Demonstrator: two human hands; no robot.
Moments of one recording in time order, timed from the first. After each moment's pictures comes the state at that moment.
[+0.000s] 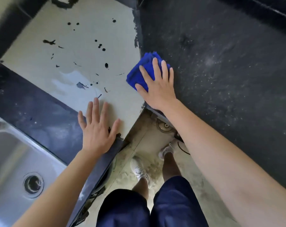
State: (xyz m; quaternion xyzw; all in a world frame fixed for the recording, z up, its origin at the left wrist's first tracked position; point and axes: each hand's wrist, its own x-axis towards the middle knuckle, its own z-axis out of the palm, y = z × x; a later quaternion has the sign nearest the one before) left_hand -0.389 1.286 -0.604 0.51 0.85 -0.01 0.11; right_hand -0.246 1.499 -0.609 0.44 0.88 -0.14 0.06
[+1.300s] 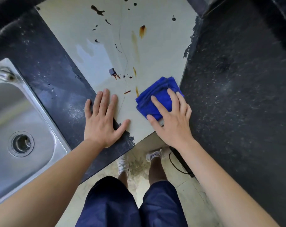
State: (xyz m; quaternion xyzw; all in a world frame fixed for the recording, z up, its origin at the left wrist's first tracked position) left_hand -0.412 1.270 -0.609 0.42 0.90 0.01 0.12; right_hand -0.250 1.457 -0.597 0.31 0.93 -0.16 0.08
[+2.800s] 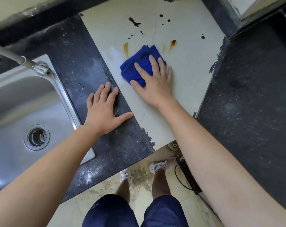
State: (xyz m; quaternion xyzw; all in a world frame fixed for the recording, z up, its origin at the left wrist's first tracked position) left_hand -0.483 1.243 -0.592 0.33 0.92 0.08 0.18; right_hand -0.435 1.448 -0.603 0.24 0.95 -0.16 0.07
